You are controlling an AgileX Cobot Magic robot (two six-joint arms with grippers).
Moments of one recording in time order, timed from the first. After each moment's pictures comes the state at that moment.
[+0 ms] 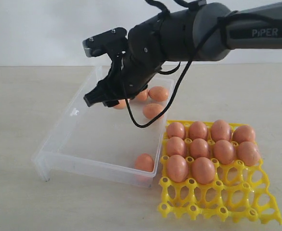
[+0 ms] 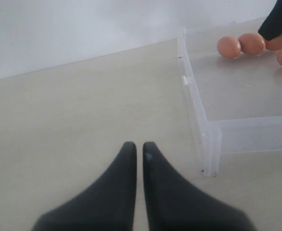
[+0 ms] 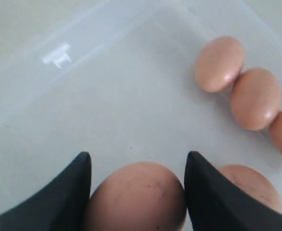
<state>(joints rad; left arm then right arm) -0.09 0.00 0.00 -0.11 0.36 0.27 0.58 2.02 -1.55 -0.09 0.51 0.08</state>
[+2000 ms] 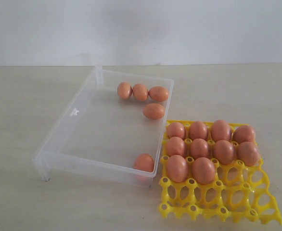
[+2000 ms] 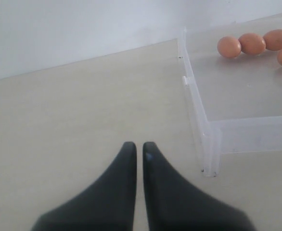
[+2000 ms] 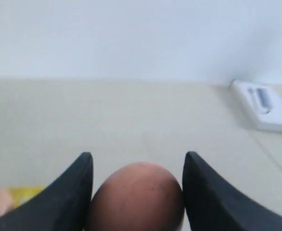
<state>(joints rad) -0.09 0.00 0.00 -0.11 0.36 0.27 0.78 0.91 -0.22 1.51 -1.12 -1.12</state>
